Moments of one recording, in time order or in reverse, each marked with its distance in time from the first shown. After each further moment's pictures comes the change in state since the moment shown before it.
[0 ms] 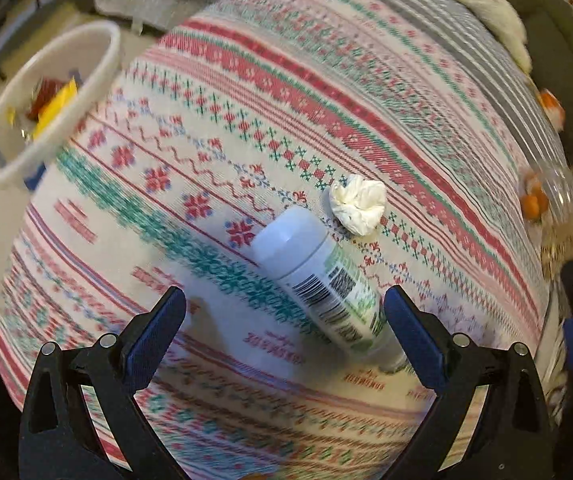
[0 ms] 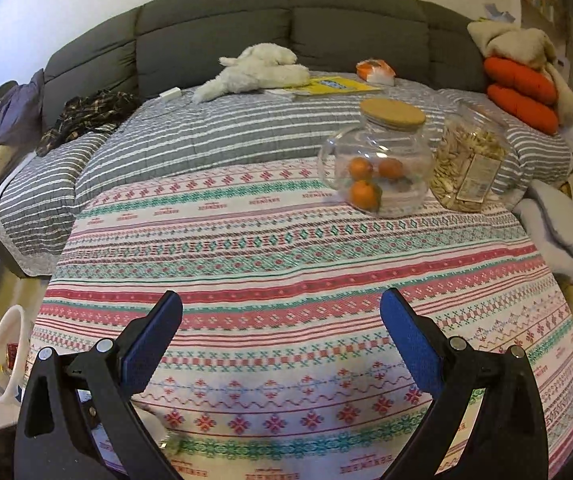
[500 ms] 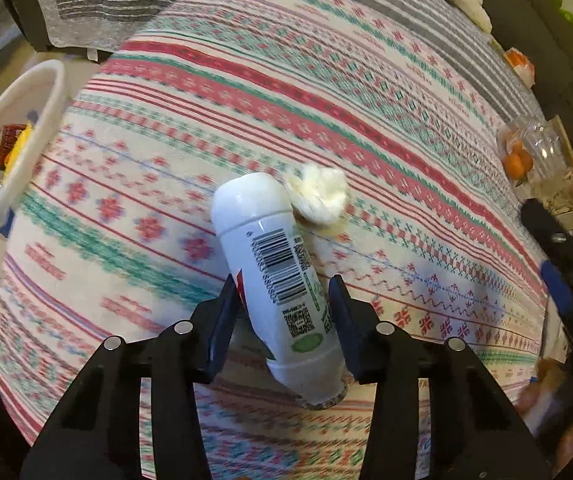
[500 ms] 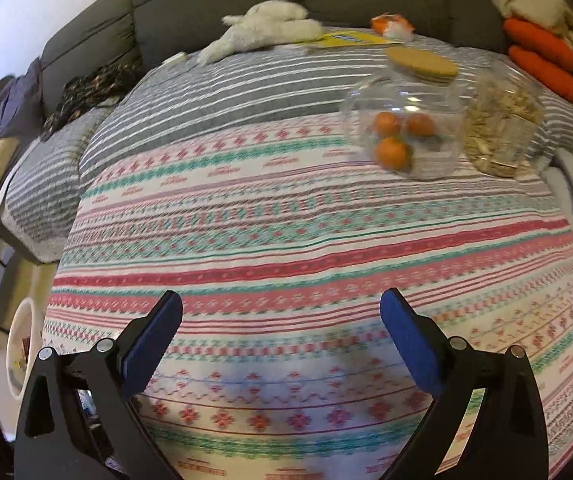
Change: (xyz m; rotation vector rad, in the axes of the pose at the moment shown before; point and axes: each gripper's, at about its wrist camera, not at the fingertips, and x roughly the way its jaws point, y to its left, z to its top) left arm -0.003 -0.009 0.005 0.185 -0.025 -0.044; right arm 0.035 0.017 0.001 0.008 0.156 0.074
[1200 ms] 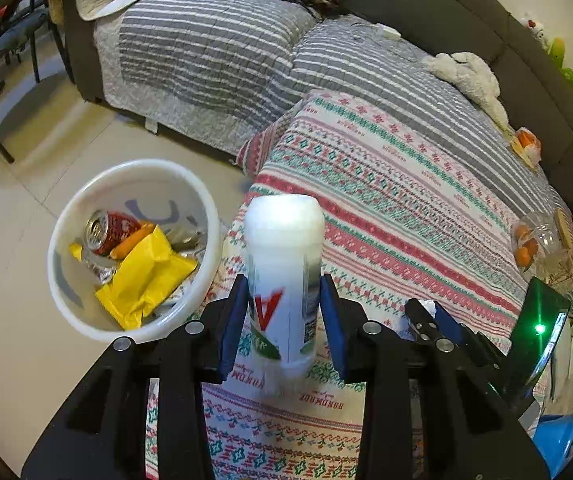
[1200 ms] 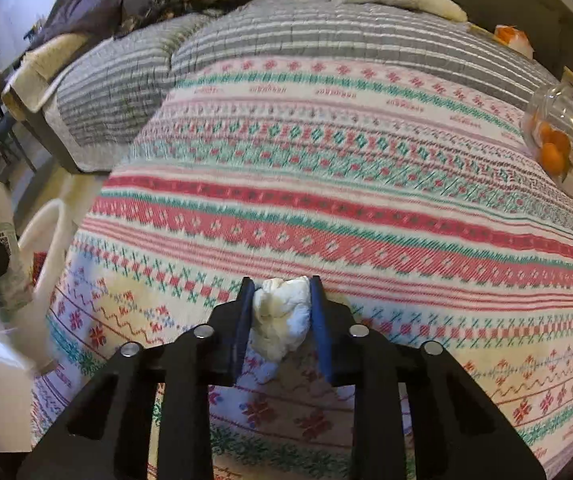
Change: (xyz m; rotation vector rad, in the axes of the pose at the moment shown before) left arm -0.082 0.087 0.036 -0.026 -0.265 0.038; right arm 0.053 0.121 -0.044 -0.240 0.108 0.141
